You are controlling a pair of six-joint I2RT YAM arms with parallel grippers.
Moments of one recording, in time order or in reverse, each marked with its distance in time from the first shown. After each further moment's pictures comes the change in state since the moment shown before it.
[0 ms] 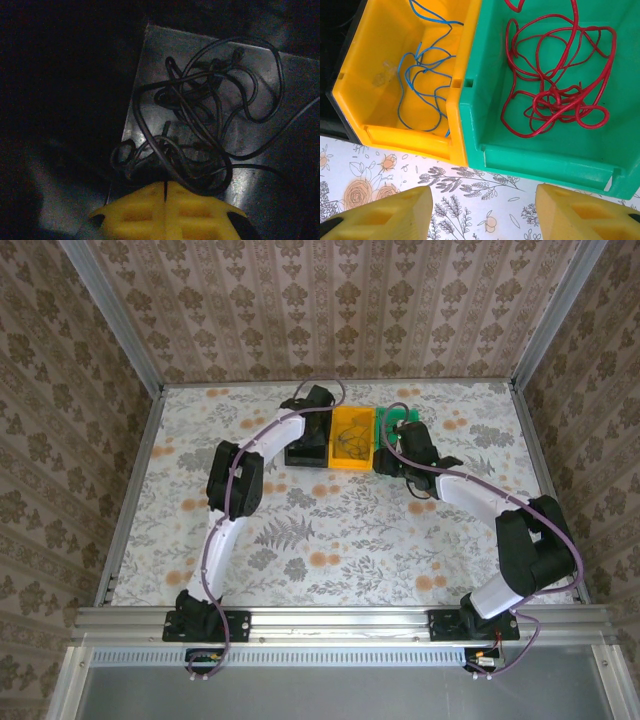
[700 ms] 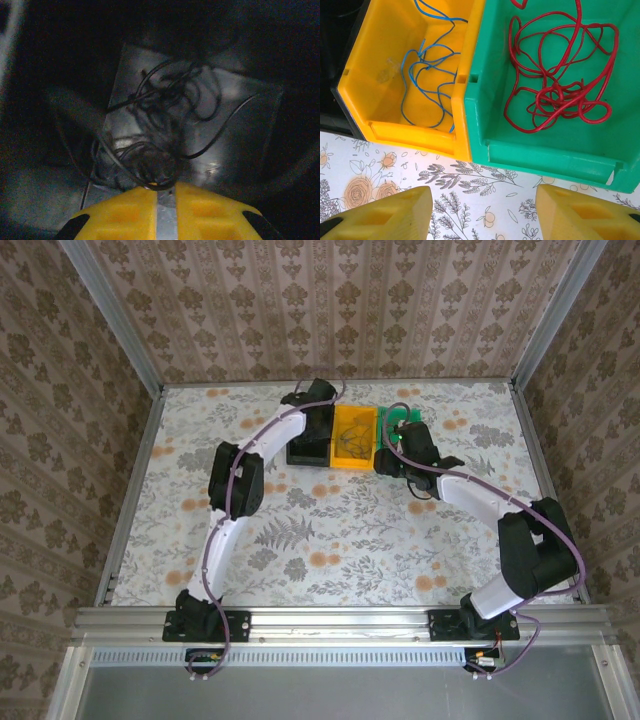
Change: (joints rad) left arm -0.005 0.008 0.097 -0.010 0.060 -0.033; right arm -0.002 -0.013 0.000 -0.018 0.003 0.004
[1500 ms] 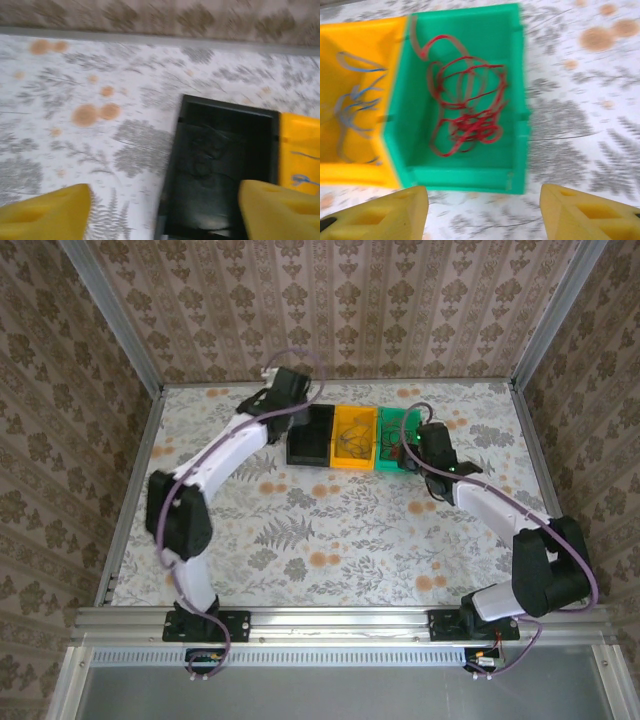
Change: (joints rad) left arm 0.004 -0.661 -0.619 0.310 -0.254 0.182; right arm -0.074 -0.119 -0.074 0.011 0.216 -0.039
